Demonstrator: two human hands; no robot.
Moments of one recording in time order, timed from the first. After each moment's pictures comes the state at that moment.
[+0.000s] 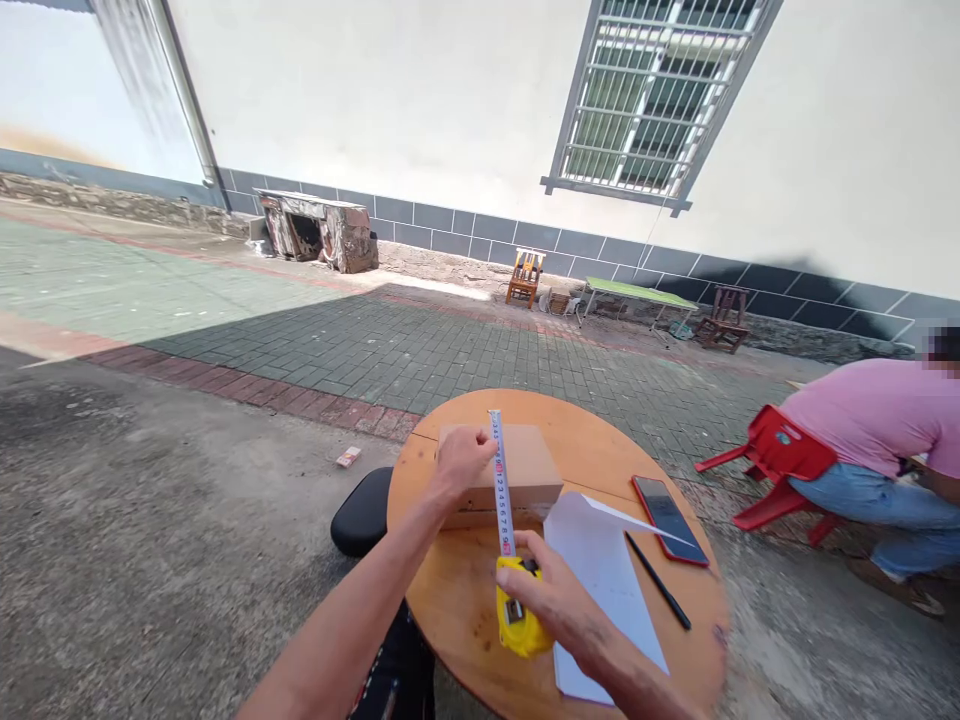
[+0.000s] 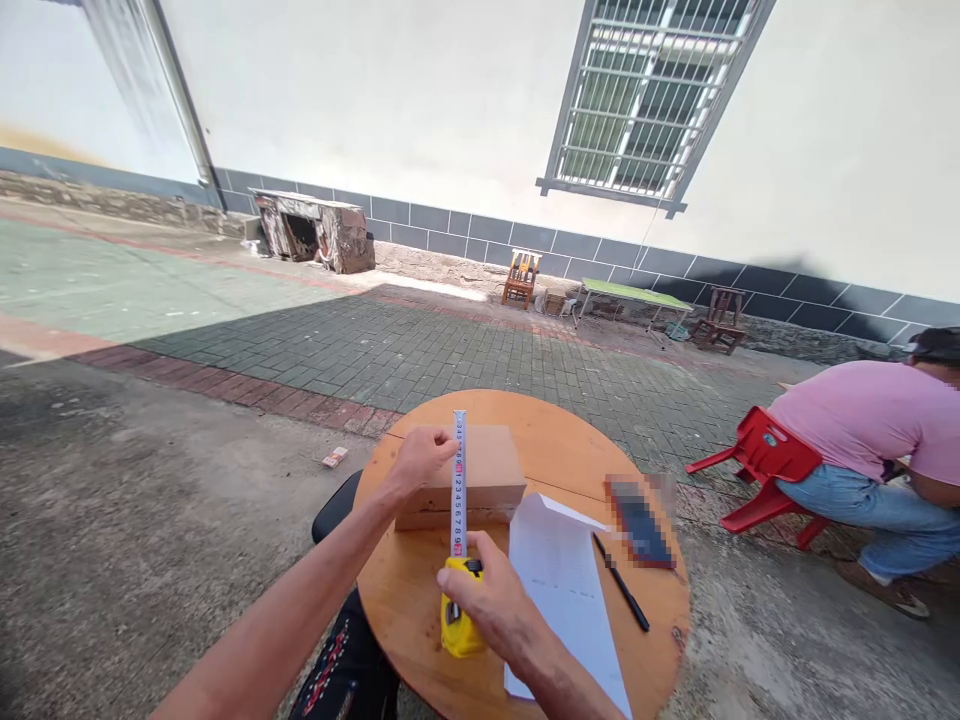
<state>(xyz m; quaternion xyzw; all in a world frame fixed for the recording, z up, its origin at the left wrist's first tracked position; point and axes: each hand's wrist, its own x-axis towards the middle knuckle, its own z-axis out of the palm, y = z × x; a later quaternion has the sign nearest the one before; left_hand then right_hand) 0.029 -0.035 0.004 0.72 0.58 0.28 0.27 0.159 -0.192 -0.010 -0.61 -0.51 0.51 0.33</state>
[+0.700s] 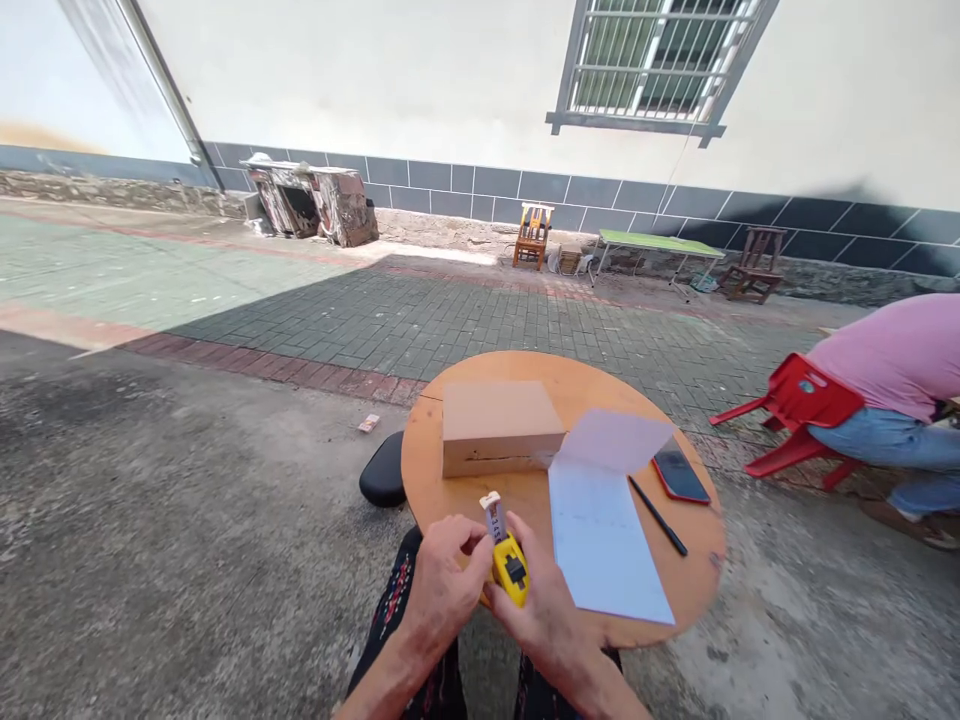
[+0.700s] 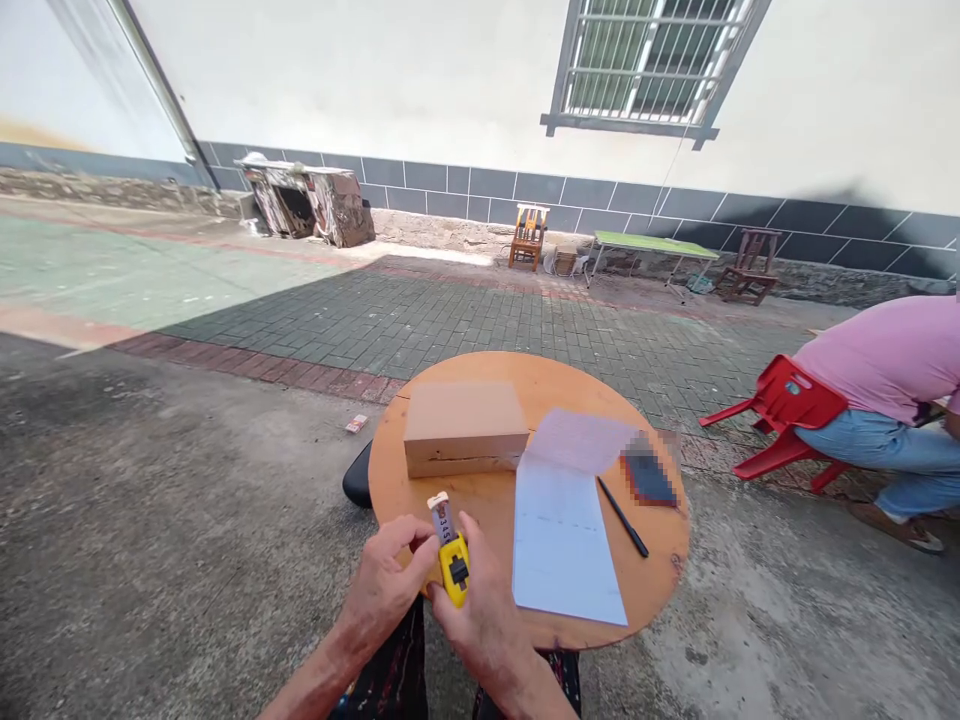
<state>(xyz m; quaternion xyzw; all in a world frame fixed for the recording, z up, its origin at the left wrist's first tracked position) -0.002 -0.214 -0.064 0.69 0.53 0.39 0.31 0.143 -0.249 -0.067 -0.60 -0.62 0.38 0.34</state>
